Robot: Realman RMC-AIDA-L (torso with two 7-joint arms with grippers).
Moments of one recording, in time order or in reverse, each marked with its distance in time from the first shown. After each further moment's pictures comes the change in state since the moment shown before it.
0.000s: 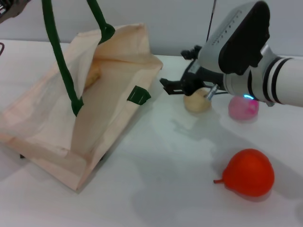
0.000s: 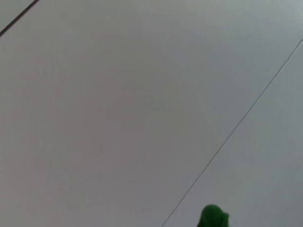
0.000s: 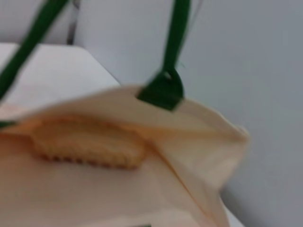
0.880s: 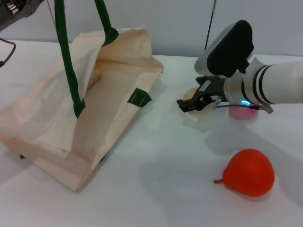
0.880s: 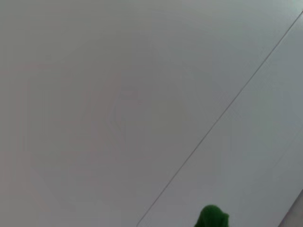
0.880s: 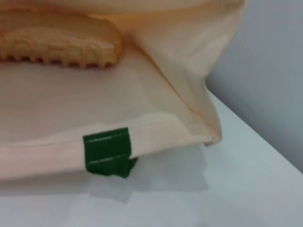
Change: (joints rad) left arm -0.029 -0.002 0.011 -0.033 0.011 -0.023 0.010; right arm 0.255 0.006 0.013 0.480 0.078 0.015 0.013
